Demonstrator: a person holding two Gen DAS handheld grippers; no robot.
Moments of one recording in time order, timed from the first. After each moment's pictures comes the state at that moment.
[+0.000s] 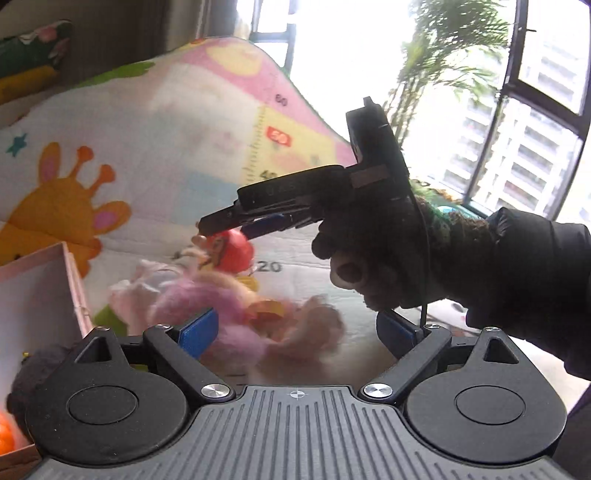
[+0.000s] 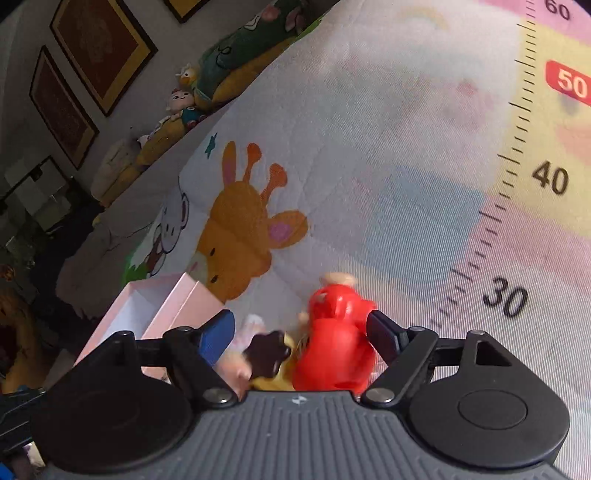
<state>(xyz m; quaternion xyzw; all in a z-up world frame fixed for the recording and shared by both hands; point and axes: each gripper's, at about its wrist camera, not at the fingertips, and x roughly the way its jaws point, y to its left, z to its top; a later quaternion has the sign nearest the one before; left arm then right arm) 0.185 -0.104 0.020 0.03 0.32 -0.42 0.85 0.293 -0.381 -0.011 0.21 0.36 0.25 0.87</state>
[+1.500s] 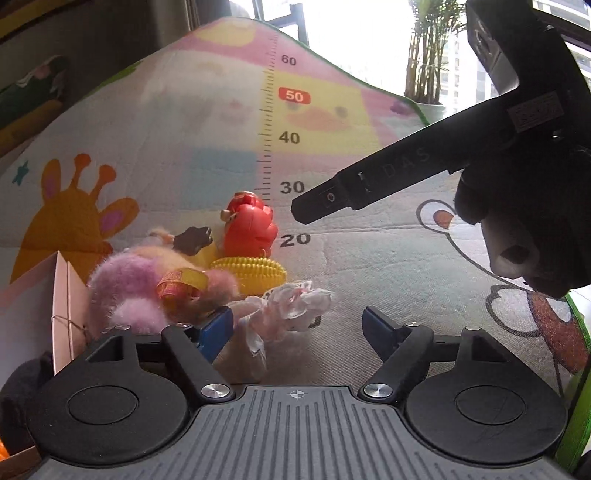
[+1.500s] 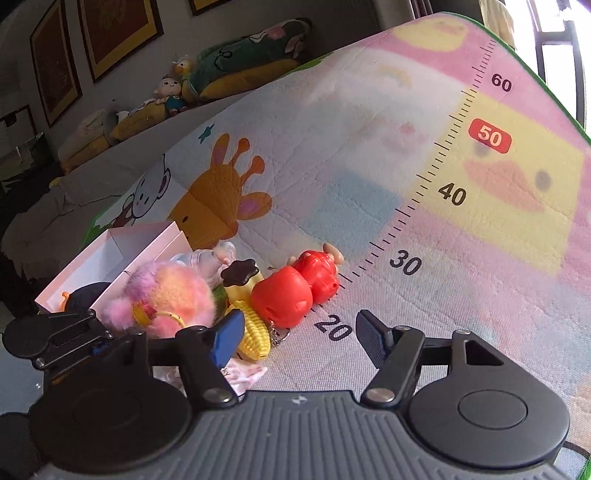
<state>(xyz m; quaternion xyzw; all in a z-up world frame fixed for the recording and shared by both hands) 0.190 -0.165 -0.033 0.16 0.31 -0.29 0.89 0.209 -0.375 0.009 0.05 0.32 0.16 0.93</state>
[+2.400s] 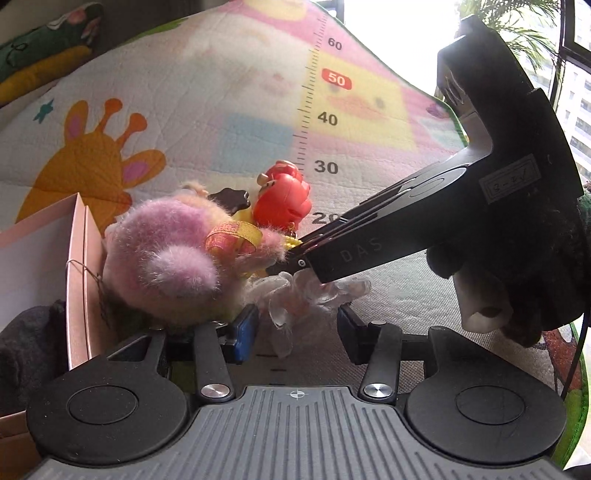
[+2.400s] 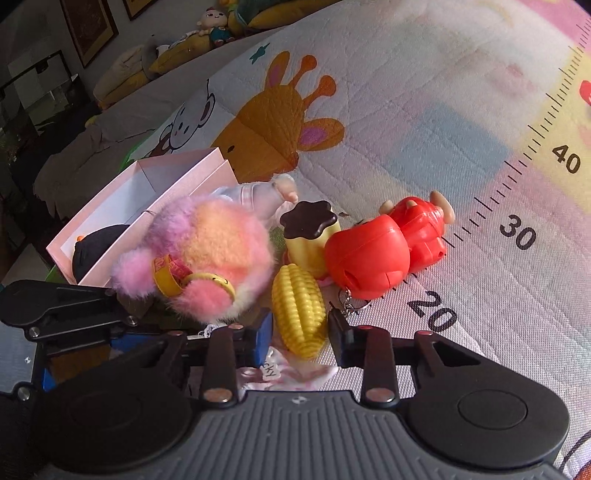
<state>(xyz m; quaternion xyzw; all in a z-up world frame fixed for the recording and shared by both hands) 0.197 -0.140 -0.036 0.10 0.36 -0.27 0.89 0.245 -0.327 -0.029 0.04 0.41 0.25 0.88</state>
